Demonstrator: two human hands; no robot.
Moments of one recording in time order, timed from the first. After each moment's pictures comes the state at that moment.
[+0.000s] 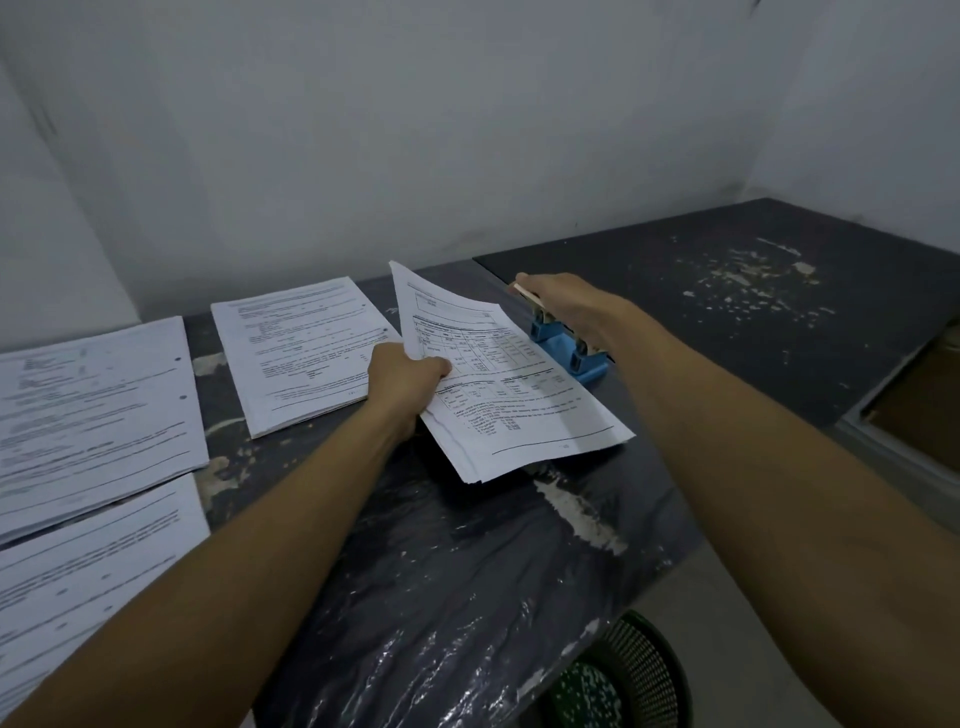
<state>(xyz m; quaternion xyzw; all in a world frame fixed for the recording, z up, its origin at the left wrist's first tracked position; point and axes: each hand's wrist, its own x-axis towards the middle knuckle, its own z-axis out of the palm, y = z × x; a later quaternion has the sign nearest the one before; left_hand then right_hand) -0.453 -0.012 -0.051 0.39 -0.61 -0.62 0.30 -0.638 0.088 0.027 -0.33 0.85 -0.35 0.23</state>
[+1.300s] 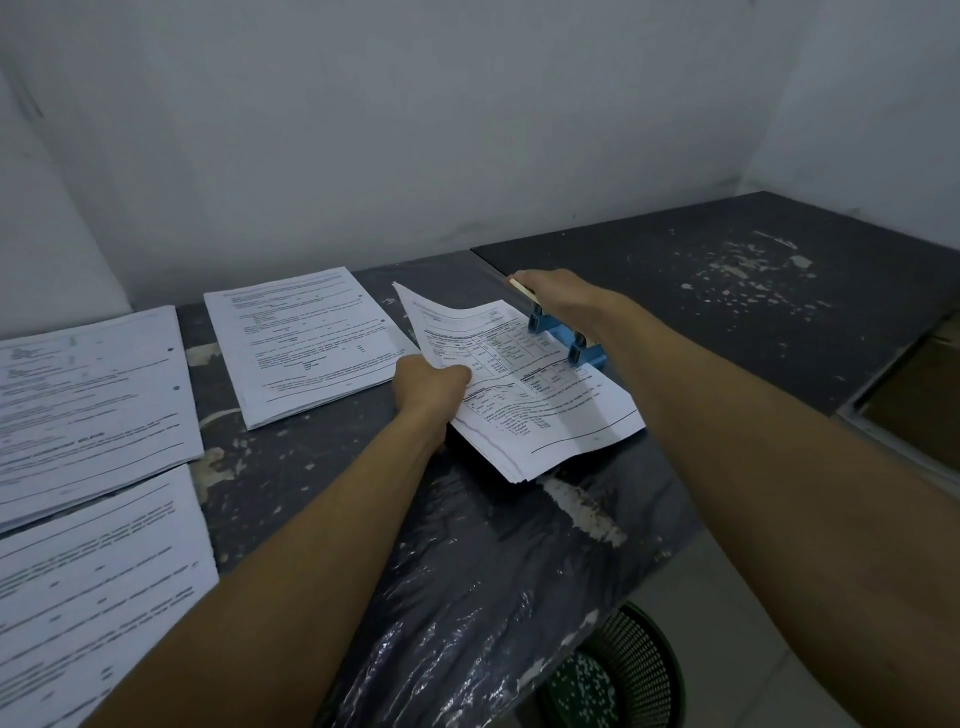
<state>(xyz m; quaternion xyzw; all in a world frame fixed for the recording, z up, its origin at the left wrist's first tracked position) -0.470 0.020 -0.065 0.43 -0.57 -0.63 0.32 -0.635 0.082 0.023 -0.40 0.86 -0.26 0.21</state>
